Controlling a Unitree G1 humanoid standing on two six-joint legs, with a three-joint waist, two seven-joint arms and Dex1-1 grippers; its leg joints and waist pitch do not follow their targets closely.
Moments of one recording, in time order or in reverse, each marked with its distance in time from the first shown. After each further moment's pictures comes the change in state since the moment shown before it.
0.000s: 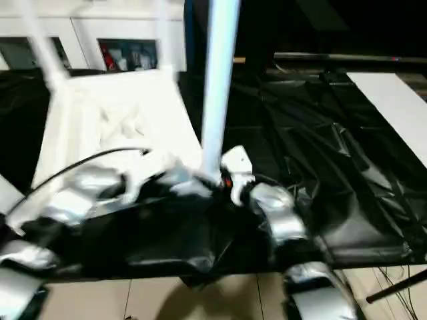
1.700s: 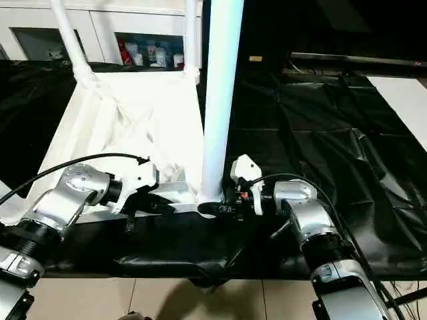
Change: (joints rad) left arm 0.102 0.204 -0.056 -0.191 -0.095 -0.050 -0.416; right arm 0.064 -0.257 0.119 -0.227 0.104 0.149 0.817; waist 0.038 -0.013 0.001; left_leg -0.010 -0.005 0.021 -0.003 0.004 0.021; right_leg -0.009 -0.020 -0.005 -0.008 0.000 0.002
